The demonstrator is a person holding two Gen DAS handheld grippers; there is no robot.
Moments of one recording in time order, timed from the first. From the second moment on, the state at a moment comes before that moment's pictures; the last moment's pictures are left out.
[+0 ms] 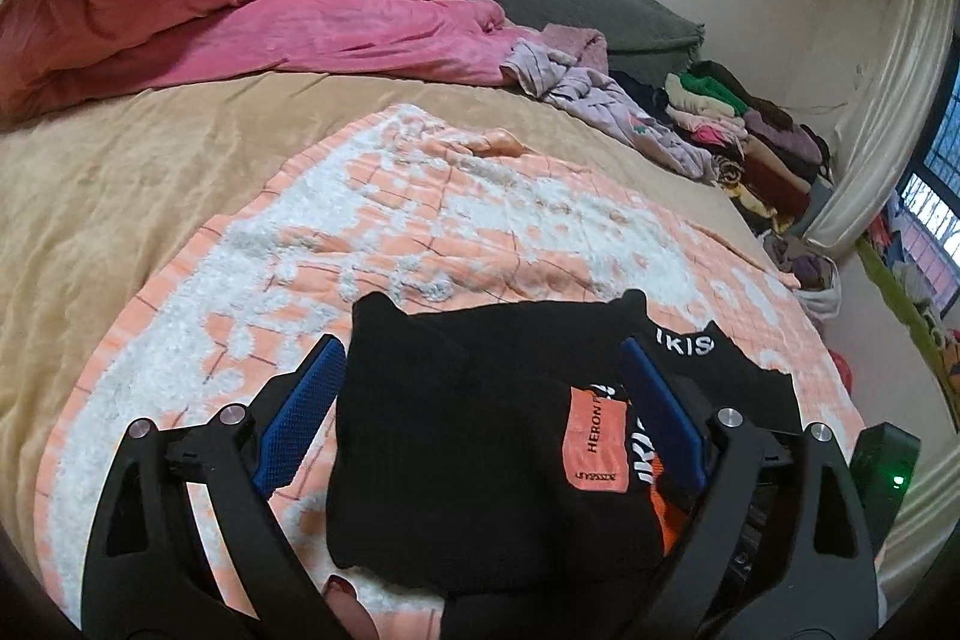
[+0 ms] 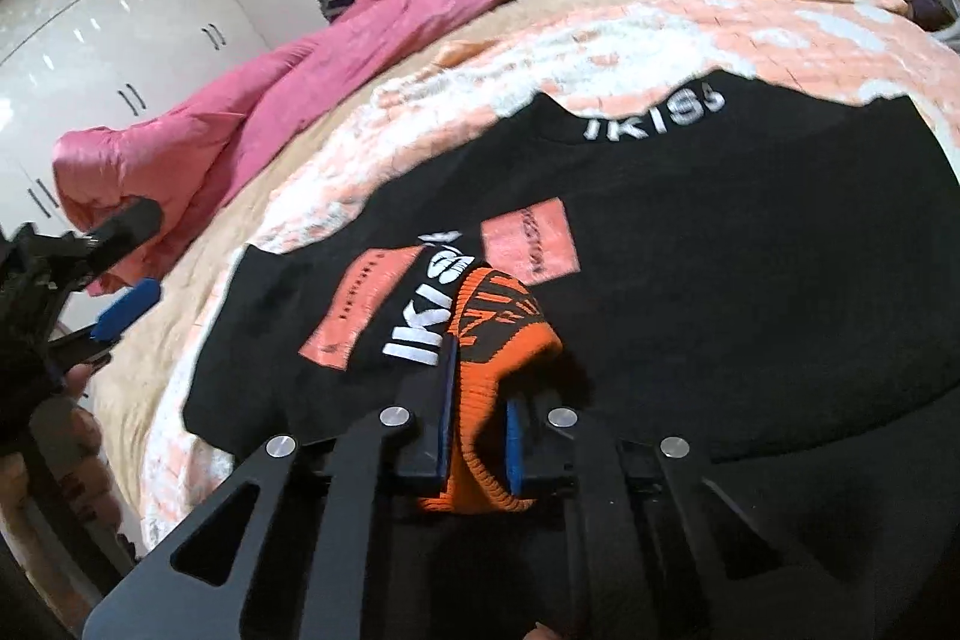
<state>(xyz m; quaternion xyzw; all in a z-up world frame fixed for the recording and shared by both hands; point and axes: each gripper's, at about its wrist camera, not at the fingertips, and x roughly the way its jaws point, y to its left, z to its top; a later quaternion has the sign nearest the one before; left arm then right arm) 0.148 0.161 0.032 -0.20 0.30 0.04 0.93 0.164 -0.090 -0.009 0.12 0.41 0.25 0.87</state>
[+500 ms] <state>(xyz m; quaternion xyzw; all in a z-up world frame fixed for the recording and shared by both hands) 0.143 0.190 0.035 -0.22 0.28 0.08 0.93 0.160 -0.120 0.096 0.03 0.27 0.23 0.93</state>
